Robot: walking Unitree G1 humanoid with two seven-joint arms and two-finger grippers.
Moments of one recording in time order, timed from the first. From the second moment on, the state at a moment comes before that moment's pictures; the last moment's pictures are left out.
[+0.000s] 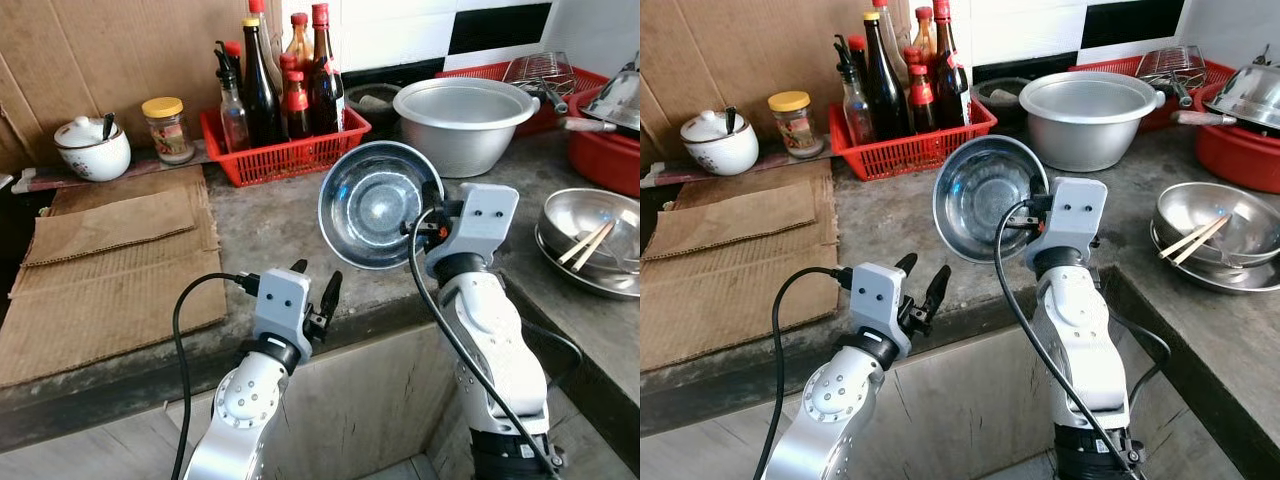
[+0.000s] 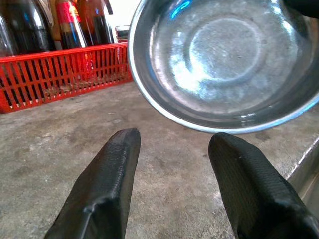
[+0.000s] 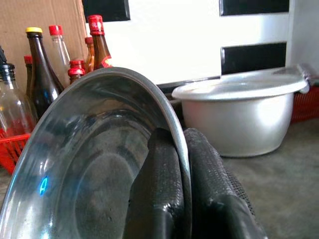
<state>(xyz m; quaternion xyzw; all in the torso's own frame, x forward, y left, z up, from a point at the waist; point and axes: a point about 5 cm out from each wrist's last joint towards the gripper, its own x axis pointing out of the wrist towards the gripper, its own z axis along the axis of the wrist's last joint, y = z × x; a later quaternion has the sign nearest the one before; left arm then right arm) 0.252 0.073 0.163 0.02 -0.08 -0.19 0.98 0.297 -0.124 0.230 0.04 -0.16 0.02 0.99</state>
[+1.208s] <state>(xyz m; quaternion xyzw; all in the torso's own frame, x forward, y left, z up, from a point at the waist) 0.251 0.070 0.163 0.02 -0.08 -0.19 0.98 0.295 -0.126 0.220 0.01 -0.15 0.02 0.99</state>
